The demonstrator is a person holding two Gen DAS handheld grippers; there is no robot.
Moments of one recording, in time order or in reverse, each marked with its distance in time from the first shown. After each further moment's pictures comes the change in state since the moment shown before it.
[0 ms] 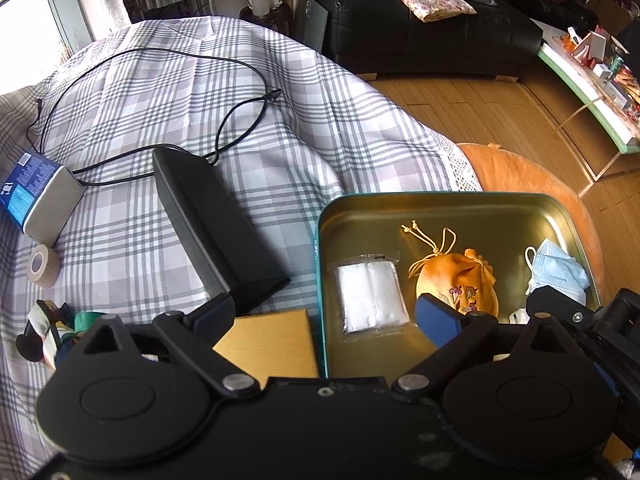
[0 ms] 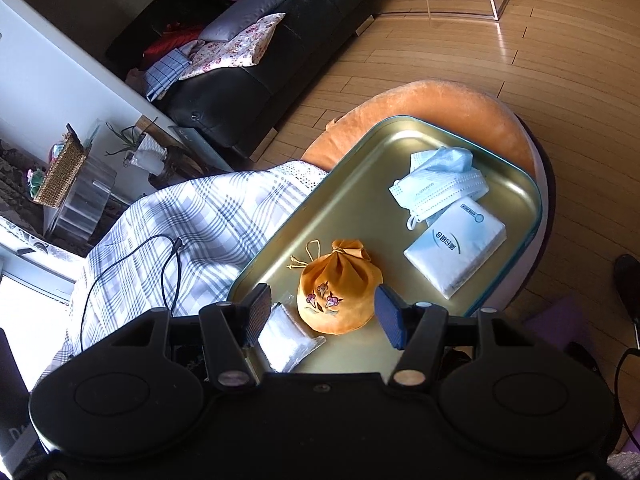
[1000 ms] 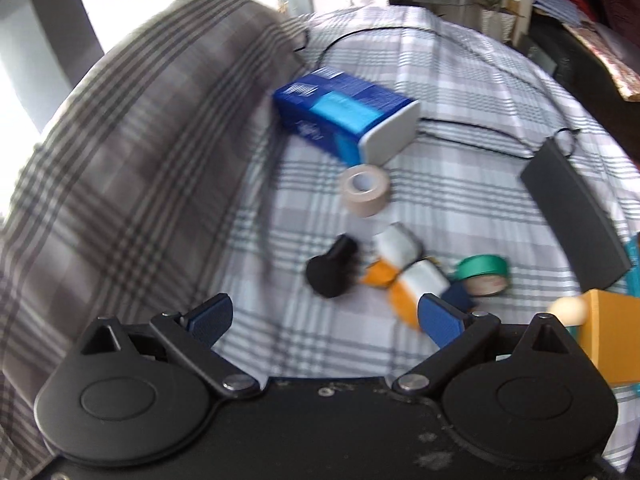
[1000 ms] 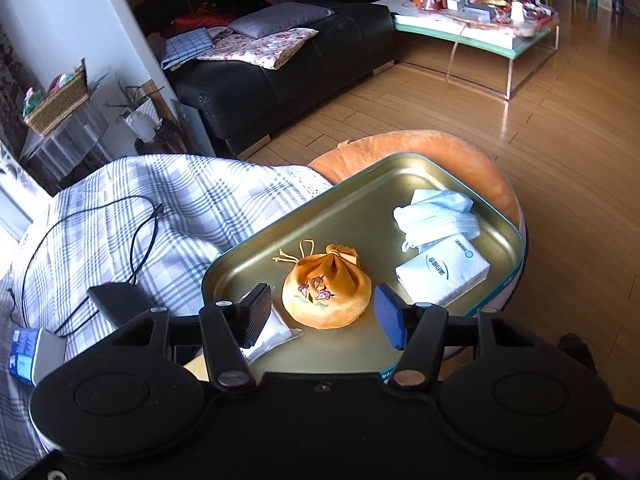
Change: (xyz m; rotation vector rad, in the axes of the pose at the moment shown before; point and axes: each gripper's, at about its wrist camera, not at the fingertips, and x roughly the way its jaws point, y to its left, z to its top) left arm -0.053 0.265 -0.106 -0.349 -0.051 0.384; right arm -0.010 0.046 -0.033 -0.297 -0.094 -0.151
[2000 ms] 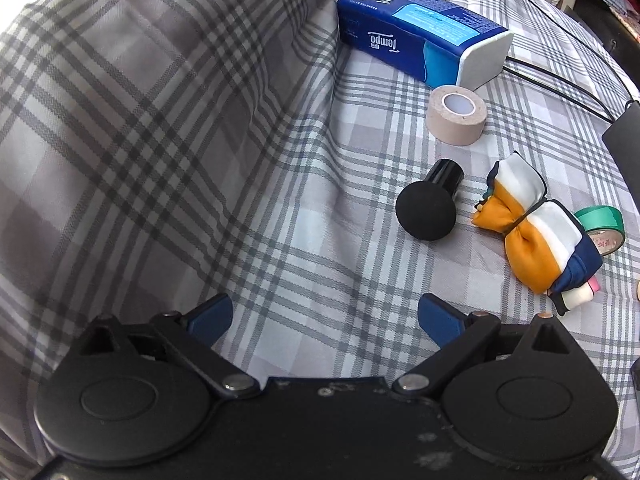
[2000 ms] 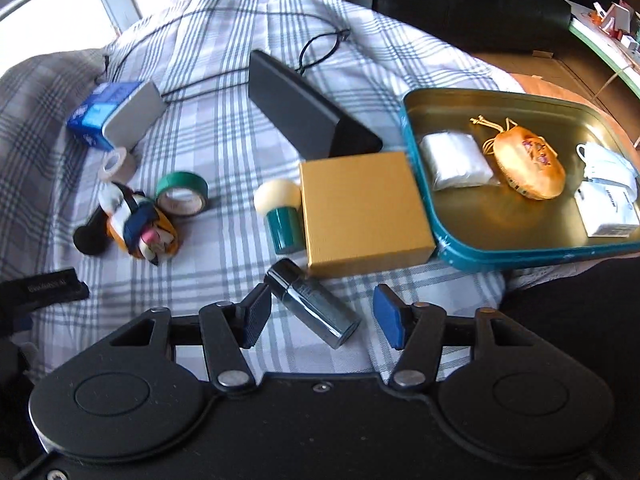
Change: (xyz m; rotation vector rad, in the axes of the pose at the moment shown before) left arm 0.068 0.048 -0.026 -0.077 0.147 0.007; right arm 0.009 0.108 -0.125 -0.497 0.248 0.159
